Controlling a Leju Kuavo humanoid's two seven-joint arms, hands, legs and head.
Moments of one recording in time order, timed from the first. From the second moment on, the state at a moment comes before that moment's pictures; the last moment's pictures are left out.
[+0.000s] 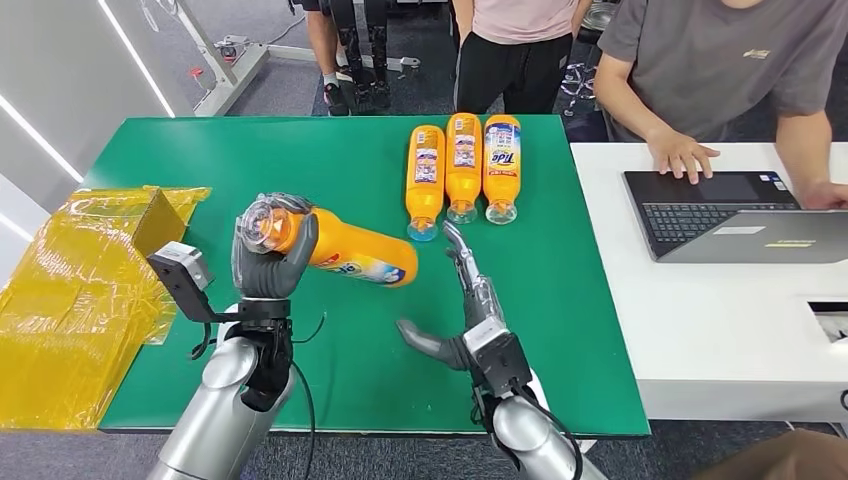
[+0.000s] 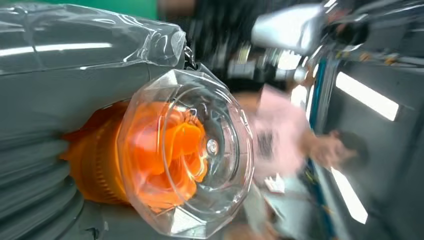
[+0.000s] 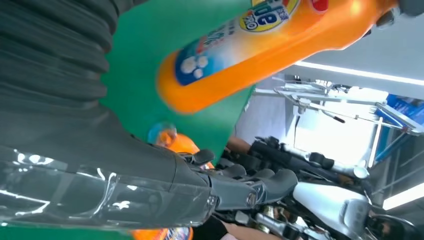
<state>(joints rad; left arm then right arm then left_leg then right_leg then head) -0.37 -0.07 -0.45 -1.35 0.19 0.34 -0.64 -0.28 0.05 0.73 -1.33 -0.03 -0.39 -0.53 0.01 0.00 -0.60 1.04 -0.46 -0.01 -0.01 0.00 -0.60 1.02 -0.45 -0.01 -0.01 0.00</state>
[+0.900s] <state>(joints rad) -0.37 0.50 -0.16 -1.58 -0.54 0.03 -0.38 -0.08 0.09 0.60 -1.52 0.10 -0.29 -0.48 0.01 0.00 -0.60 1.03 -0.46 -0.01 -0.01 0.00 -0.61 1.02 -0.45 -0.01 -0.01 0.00</state>
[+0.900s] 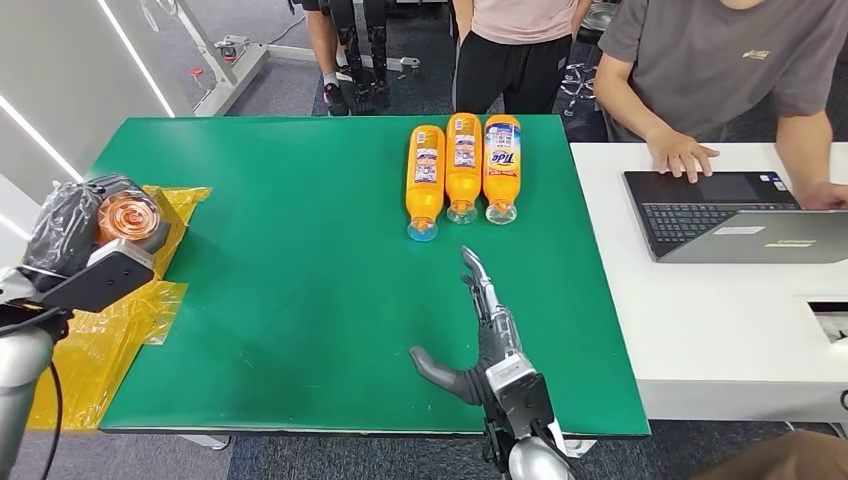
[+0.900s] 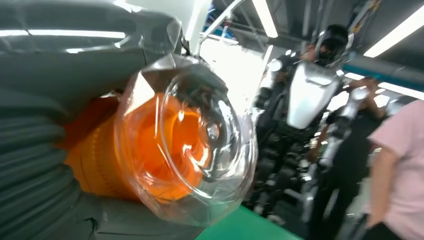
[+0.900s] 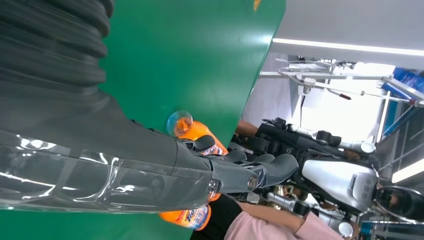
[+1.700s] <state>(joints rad) -0.66 0.69 -0.55 -1.26 -0.73 -0.33 -0.48 -0.03 0.13 0.53 -1.55 0.13 -0.23 -0.48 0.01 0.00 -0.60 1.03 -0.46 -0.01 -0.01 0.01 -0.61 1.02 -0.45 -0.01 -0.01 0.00</state>
